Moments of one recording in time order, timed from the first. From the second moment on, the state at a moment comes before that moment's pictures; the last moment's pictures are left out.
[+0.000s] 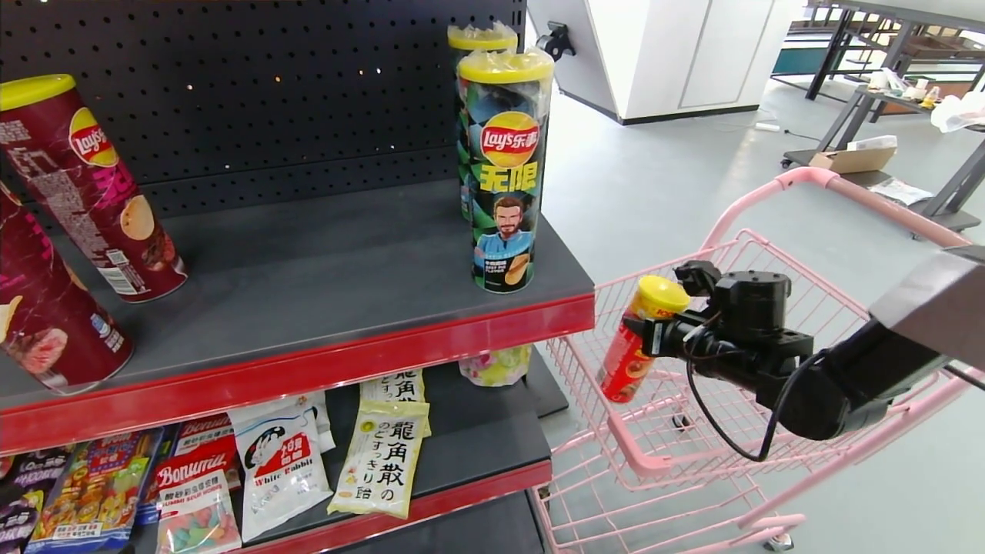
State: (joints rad) left arm -0.31 0.45 -0.19 -0.09 0.08 0.11; right arm 0.24 2.11 -0.80 -0.96 0.06 0.12
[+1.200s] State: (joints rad) left arm -0.31 0.67 -0.35 -0.10 0.05 0.24; right arm 0.27 1.02 -0.63 -0.07 -0.12 -0.08
